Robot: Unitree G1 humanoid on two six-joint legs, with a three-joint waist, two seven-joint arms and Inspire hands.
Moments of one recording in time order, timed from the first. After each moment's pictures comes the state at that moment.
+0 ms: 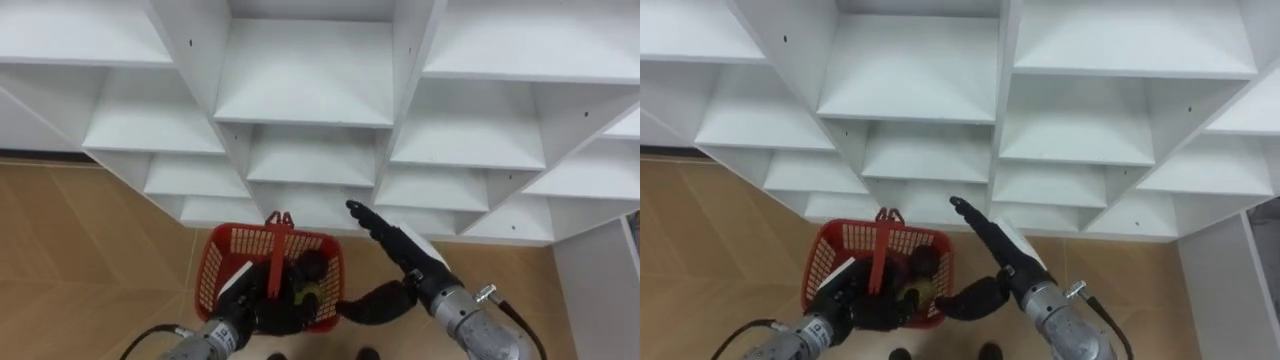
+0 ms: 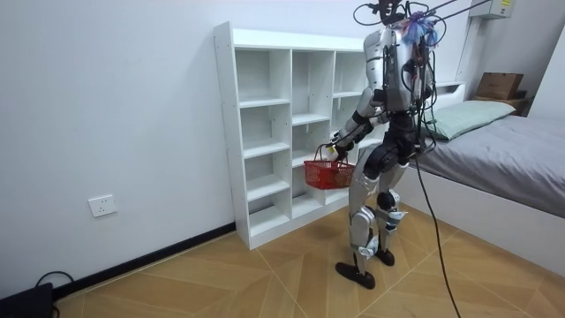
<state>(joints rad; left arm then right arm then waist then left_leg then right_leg) 0.08 0.27 -0.35 0.64 -0.26 -0.16 -0.21 0.09 -0.32 0.36 0.36 -0.13 -0.24 0.13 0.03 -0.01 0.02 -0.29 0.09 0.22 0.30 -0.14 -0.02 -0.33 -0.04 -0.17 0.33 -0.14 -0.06</state>
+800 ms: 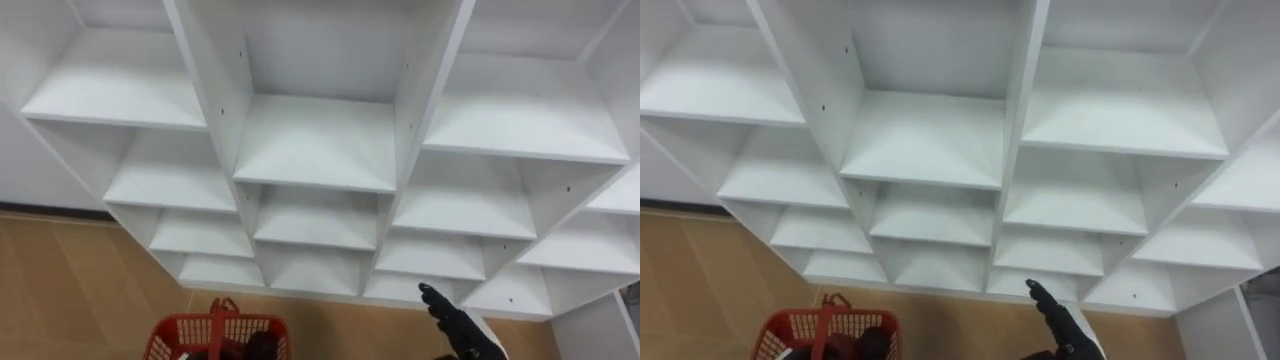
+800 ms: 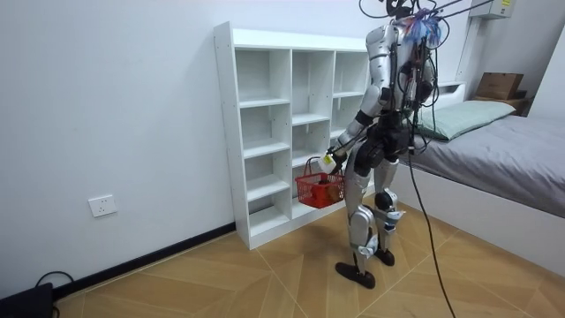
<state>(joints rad) 0.27 0.26 -0.16 0.83 -0.19 -0.18 -0.17 0.27 -0.30 0.20 0.70 0.04 -0.25 0.04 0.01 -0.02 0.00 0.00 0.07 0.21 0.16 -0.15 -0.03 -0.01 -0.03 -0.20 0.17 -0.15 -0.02</state>
